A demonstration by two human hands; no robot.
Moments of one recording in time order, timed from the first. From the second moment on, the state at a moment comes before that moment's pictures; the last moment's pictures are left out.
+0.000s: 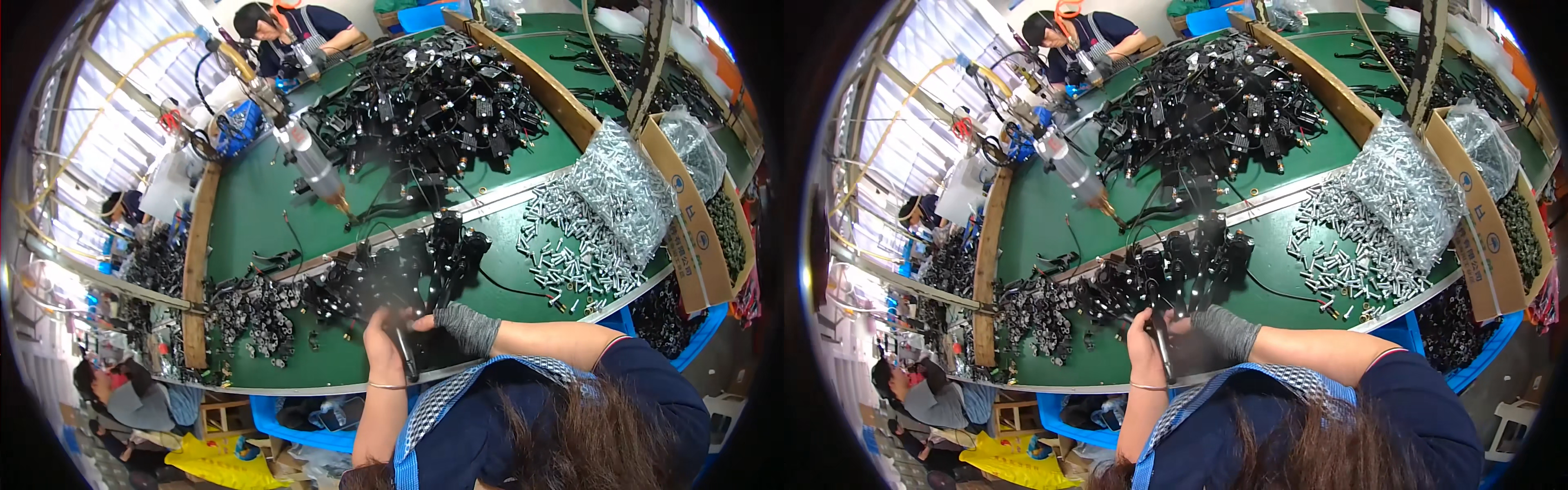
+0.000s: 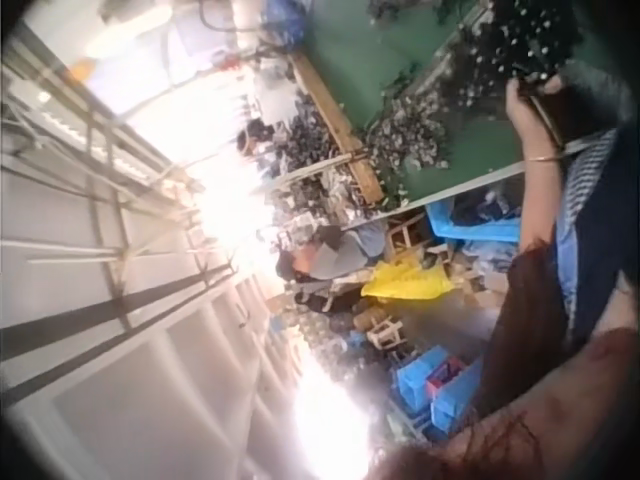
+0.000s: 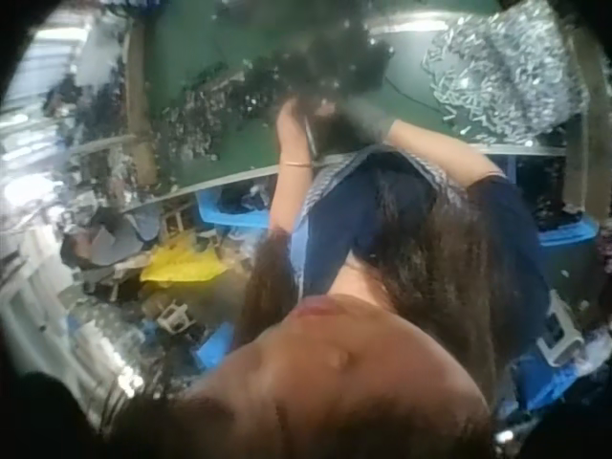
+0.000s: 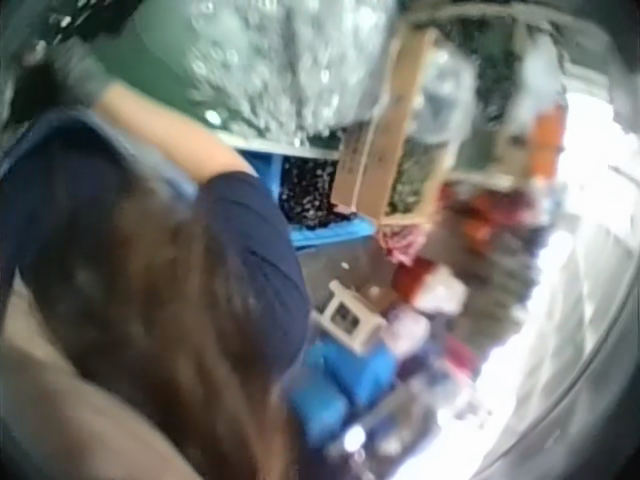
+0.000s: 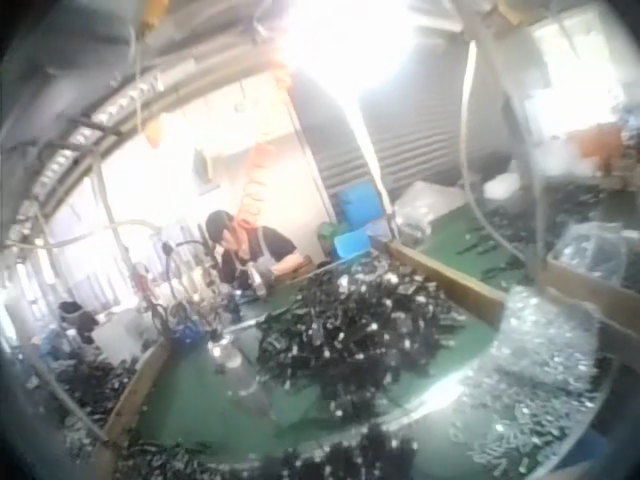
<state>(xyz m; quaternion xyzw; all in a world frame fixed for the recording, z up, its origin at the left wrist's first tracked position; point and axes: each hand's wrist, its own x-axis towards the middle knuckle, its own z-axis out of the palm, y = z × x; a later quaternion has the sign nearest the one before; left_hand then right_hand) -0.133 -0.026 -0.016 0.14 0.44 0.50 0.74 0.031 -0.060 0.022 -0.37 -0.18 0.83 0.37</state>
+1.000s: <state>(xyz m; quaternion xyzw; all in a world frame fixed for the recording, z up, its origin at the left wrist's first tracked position) -0.143 -0.036 -0.015 0.27 0.57 0.37 0.68 0.101 -0.084 0.031 -0.30 -0.04 0.88 0.36</state>
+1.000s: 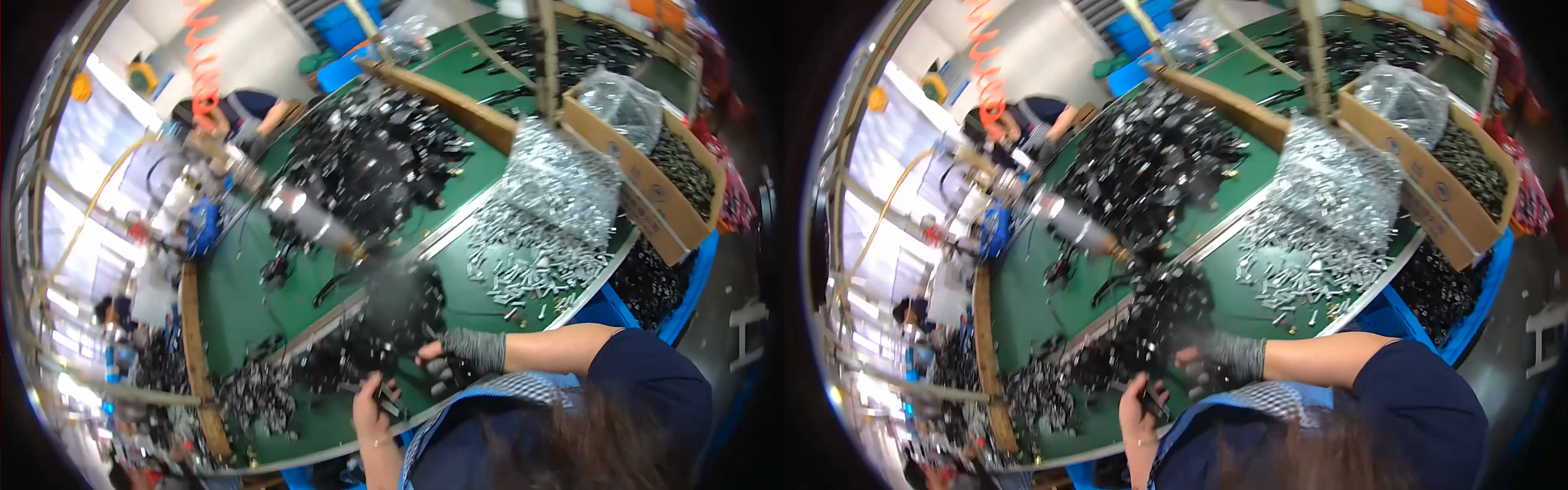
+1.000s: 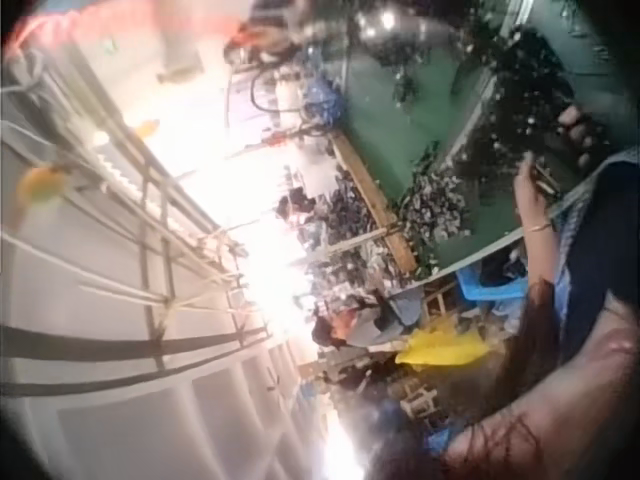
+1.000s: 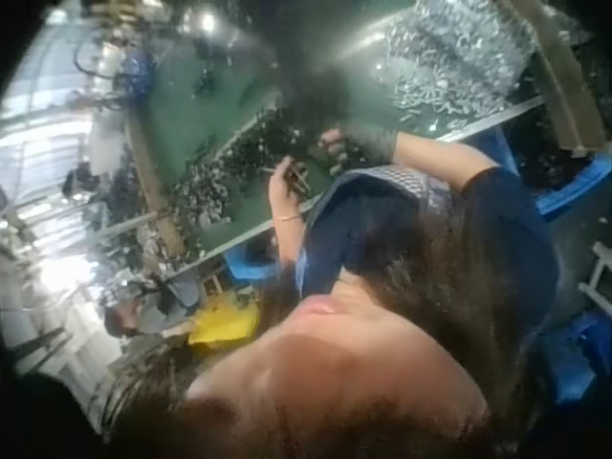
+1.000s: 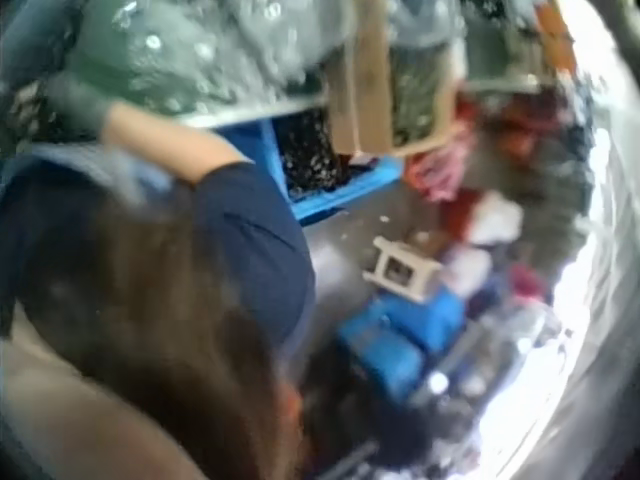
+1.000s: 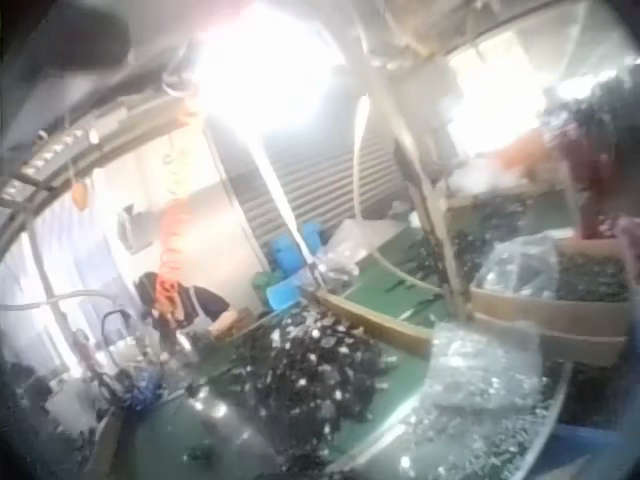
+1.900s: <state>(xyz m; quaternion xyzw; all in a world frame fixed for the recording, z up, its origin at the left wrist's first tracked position) 0.221 0.183 0.196 0.82 0.26 0.31 0.39 0.380 0.102 0.072 -0.27 0.01 0.39 0.88</state>
